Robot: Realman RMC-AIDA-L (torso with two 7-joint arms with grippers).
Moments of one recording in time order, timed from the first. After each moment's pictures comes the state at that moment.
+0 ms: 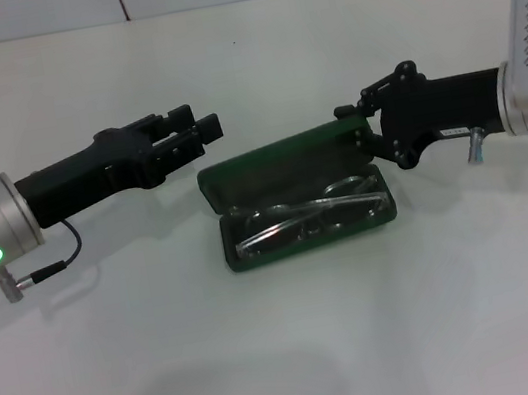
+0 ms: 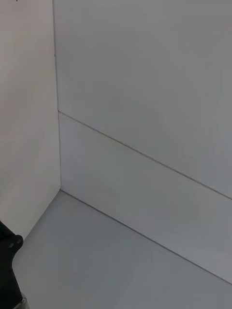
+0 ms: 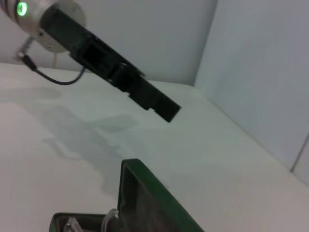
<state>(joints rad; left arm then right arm) -0.48 -2.06 0.89 0.53 1.60 1.42 -1.51 0.59 2.03 -1.37 -0.70 -1.56 -1.05 1.08</state>
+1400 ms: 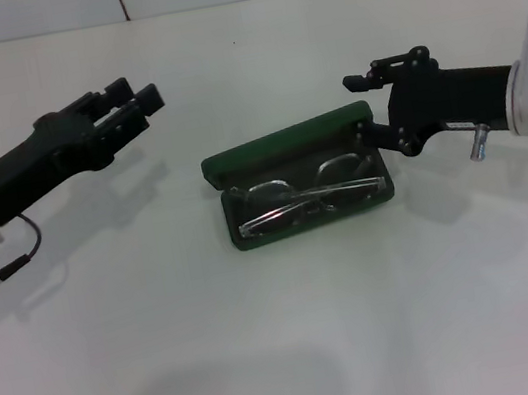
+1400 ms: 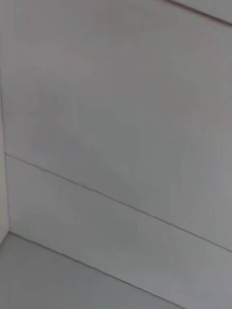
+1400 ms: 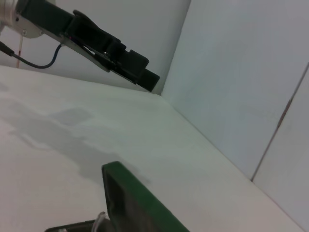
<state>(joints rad) -0.43 -2.08 0.74 0.53 1.57 1.43 -1.39 0.50 2.02 -1.47 -0.74 -1.36 -0.94 0.93</state>
